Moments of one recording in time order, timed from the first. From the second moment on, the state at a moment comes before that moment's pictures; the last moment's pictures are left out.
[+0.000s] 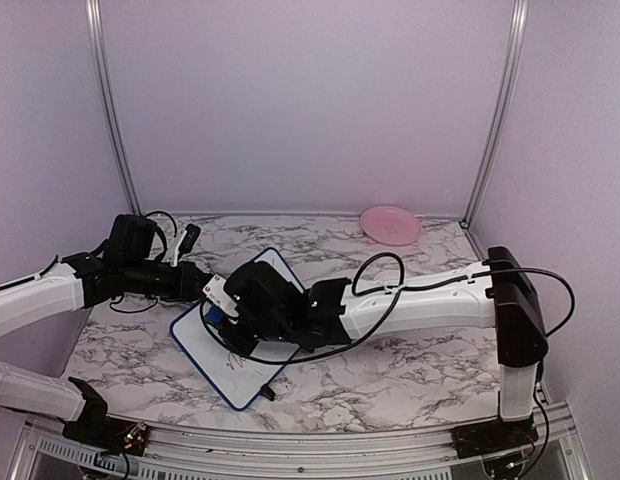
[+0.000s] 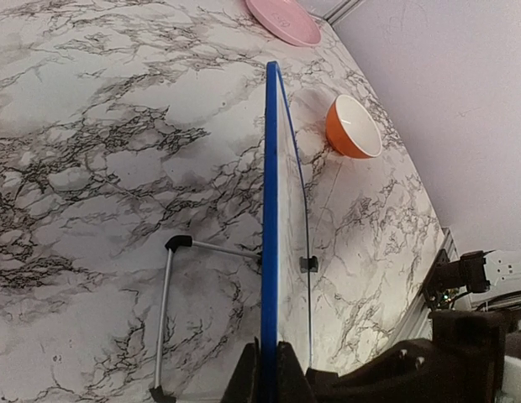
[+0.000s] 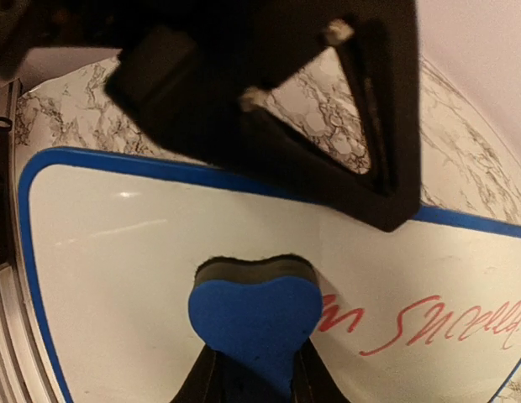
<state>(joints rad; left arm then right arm) -0.51 1.16 0.77 -0.28 0.46 -0.45 1.28 2.03 1.61 -0.21 0.22 0.06</state>
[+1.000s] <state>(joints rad) -0.51 1.17 0.77 -0.27 0.46 -0.42 1.22 1.99 1.49 -0.07 0.14 0.06</state>
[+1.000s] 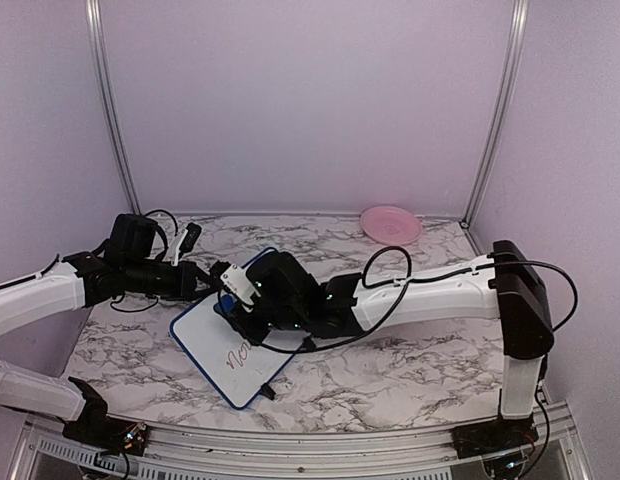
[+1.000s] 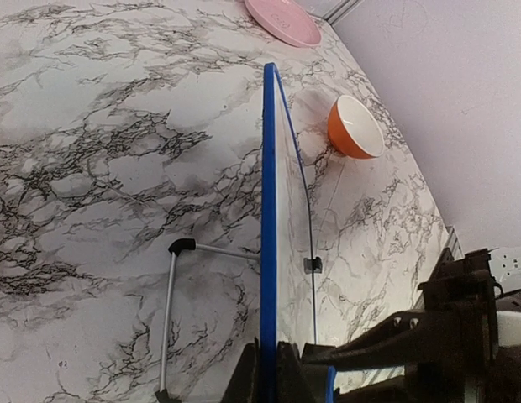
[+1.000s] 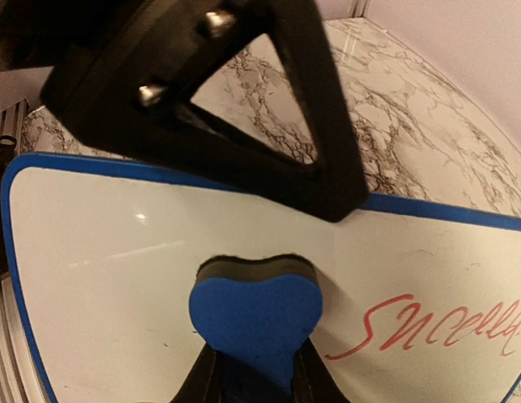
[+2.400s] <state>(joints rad) -0.50 1.21 0.84 -0.32 0.47 -0.38 0.98 1.95 1.43 -0.07 0.09 0.03</state>
